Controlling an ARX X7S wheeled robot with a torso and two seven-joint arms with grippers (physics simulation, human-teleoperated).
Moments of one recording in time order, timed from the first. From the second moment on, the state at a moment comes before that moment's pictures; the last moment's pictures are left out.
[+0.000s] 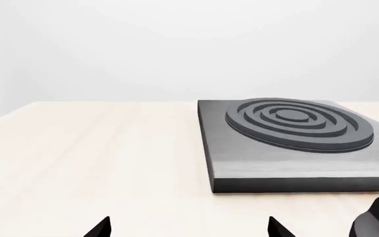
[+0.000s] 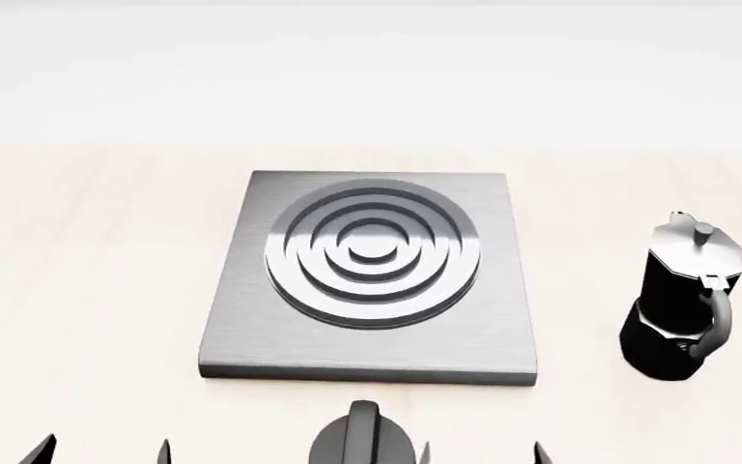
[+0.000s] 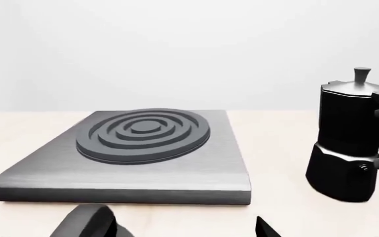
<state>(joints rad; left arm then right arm) -0.04 -0.24 0.29 -0.02 -0.25 0.05 -0.25 0.02 0.25 -0.31 -0.05 0.26 -0.04 0.27</state>
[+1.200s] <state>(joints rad) -0.04 -0.25 0.31 -0.02 -0.27 0.06 -0.27 0.30 0.52 -0.14 -0.35 0.33 0.39 0.37</state>
